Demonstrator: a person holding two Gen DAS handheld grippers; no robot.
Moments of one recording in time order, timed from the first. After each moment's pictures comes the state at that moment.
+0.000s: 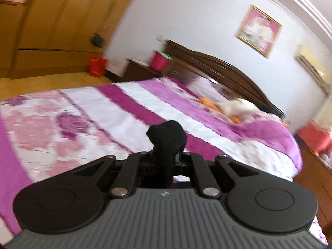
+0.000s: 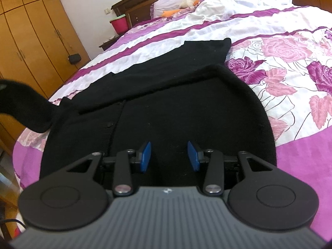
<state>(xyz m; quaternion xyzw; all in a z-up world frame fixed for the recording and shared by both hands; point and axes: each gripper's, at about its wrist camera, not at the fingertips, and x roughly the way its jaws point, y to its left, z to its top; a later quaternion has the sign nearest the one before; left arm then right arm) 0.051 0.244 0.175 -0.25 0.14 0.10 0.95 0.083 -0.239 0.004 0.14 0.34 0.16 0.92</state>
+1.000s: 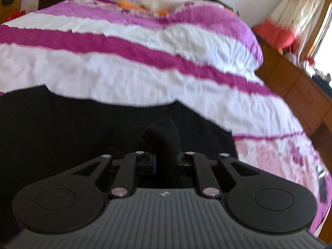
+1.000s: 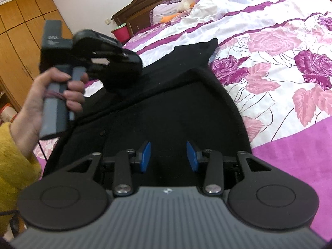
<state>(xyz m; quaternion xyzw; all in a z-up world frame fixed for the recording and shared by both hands) 0.264 -0.082 0.039 -0.14 0.36 -0.10 0.92 0.085 -0.280 -0.007 0.19 0.32 0.18 0.91</state>
